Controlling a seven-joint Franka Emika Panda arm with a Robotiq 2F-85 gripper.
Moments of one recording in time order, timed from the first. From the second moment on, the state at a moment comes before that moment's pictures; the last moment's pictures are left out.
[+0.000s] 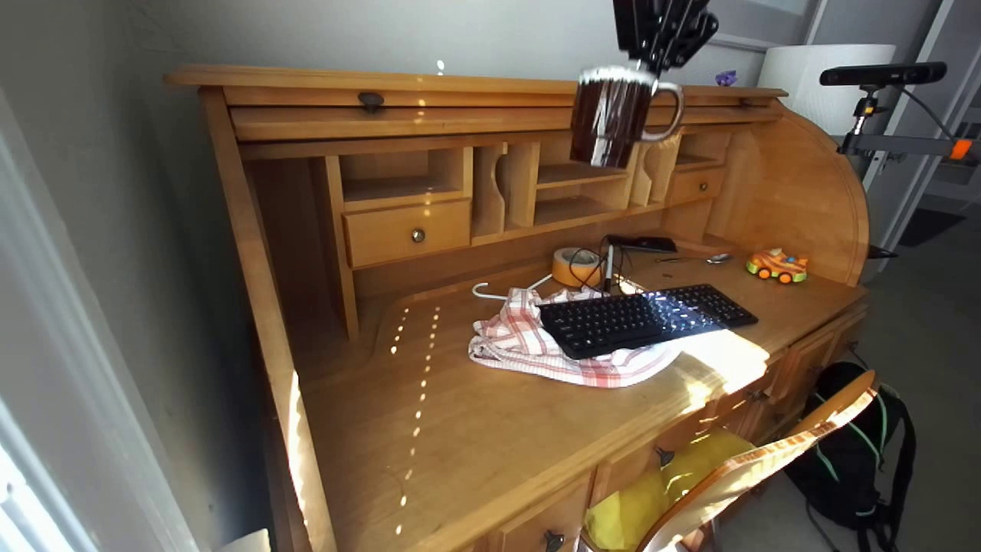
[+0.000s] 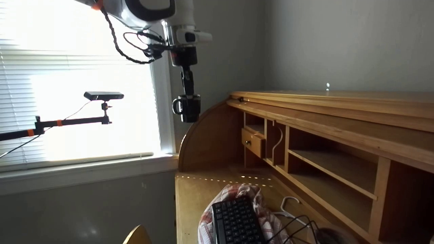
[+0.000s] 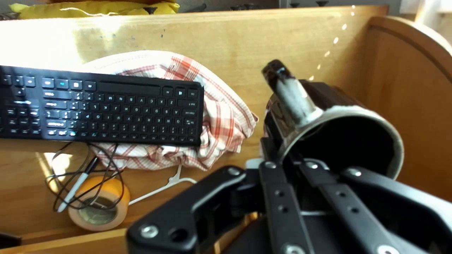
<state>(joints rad) 0.01 0.02 -0.03 -1.70 0.11 1.88 0.40</state>
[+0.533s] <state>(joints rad) -0.07 0.12 -0.10 -1.26 0.11 1.71 0.71</state>
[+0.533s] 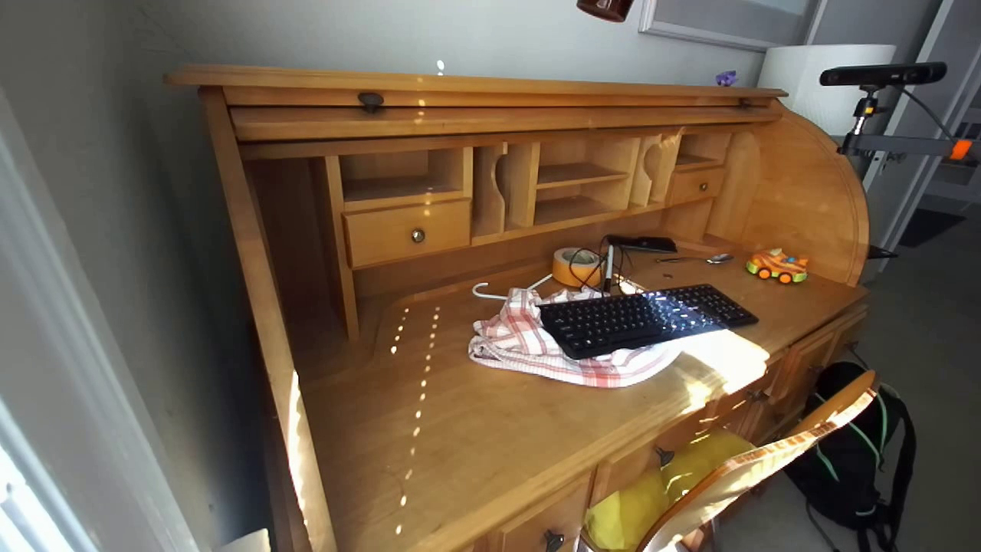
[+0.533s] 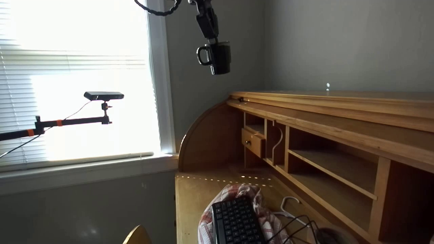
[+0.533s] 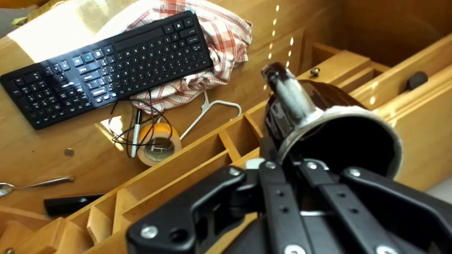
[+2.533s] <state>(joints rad) -0.10 0.66 -0.14 -0.56 -0.01 1.55 1.25</state>
